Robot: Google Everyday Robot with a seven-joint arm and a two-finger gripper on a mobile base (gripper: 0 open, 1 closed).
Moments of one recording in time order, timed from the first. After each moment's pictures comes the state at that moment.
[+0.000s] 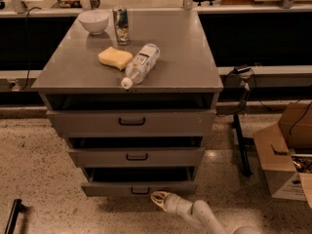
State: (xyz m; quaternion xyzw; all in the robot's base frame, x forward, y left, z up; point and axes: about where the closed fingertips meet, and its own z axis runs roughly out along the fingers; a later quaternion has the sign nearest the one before) arm 0.582 -0.004 0.103 -0.46 0.64 0.26 0.56
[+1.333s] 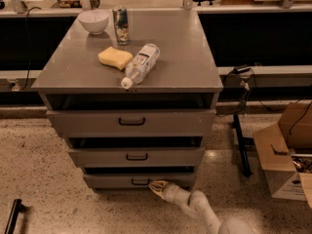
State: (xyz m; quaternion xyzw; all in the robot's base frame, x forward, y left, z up) arm 0.646 -0.004 0.123 -0.44 0.63 0.24 0.59
